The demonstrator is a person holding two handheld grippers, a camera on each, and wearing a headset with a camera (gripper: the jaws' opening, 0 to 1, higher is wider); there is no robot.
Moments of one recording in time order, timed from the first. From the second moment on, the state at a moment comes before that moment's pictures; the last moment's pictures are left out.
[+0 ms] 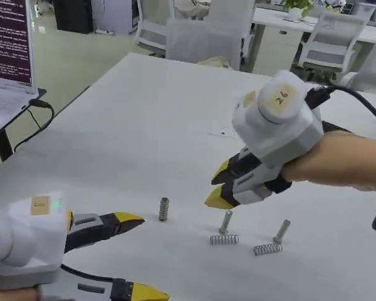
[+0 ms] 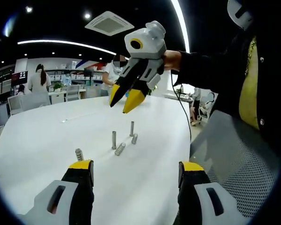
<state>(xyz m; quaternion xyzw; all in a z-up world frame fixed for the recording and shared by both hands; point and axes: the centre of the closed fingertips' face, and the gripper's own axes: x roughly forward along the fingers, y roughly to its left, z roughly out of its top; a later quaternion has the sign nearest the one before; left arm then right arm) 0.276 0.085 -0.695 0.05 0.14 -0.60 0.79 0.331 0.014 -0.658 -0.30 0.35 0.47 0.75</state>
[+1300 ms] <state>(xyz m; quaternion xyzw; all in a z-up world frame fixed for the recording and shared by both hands) 0.273 0.079 -0.702 0.08 0.17 -0.61 0.77 0.351 -0.042 -0.773 -0.19 0.40 0.42 0.79</state>
